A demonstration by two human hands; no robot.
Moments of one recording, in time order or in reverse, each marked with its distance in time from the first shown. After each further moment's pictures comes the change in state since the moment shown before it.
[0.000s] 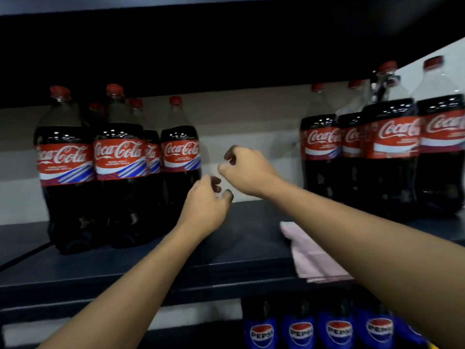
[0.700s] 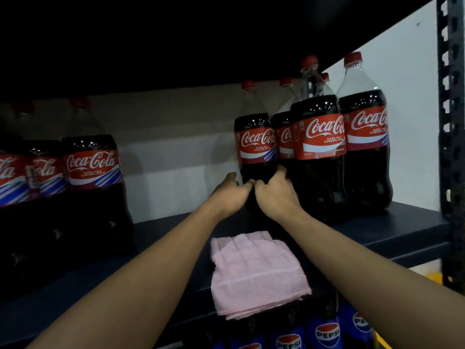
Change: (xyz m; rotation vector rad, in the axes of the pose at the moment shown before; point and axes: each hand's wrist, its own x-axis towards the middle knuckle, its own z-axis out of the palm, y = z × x) left_hand 0.070 0.096 0.165 -0.199 -0.485 -0.049; right_hand -0.033 0.169 -0.047 0.267 0.254 0.522
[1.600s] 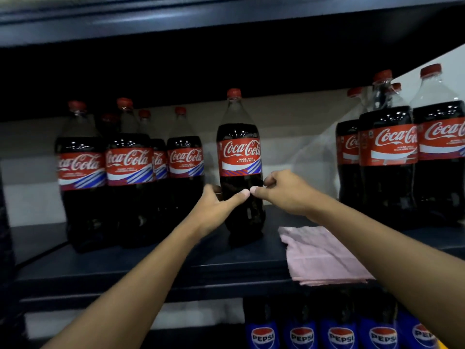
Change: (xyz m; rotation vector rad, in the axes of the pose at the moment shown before) left_hand -0.132 -0.073 -0.126 -0.195 0.209 0.045; right_hand -0.070 -0.090 0.024 -0.140 -0.420 -0.324
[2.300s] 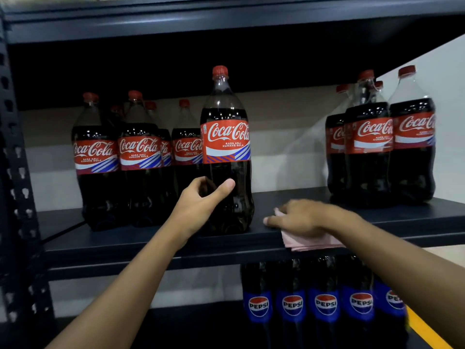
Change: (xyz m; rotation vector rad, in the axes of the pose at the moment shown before) left_hand -0.079 0.004 -0.027 -0.060 0.162 0.049; right_hand -0.069 0.018 0.001 -0.626 -0.359 0.135
